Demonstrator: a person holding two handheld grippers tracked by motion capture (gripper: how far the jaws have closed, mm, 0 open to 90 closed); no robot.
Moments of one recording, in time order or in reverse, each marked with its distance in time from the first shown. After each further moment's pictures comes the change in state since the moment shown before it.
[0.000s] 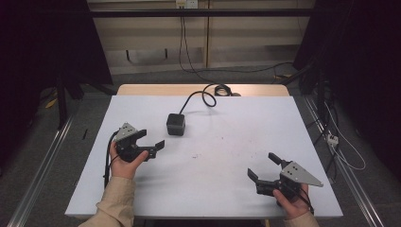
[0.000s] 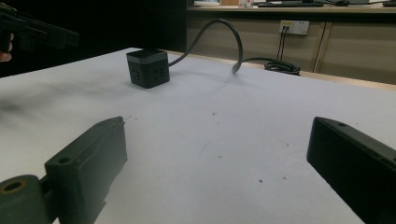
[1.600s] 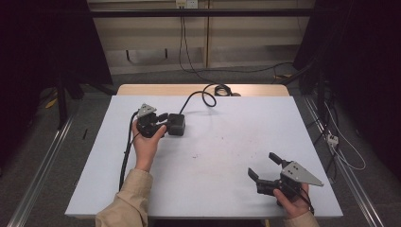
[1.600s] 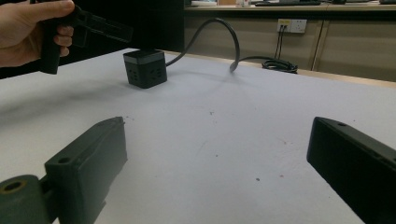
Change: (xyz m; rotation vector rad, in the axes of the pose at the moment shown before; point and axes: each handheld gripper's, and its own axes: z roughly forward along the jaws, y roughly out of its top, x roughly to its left) left arm 0.008 0.039 0.078 -0.025 0.032 -0.082; right arm -0.002 -0.001 0.001 0.001 -0.006 0.013
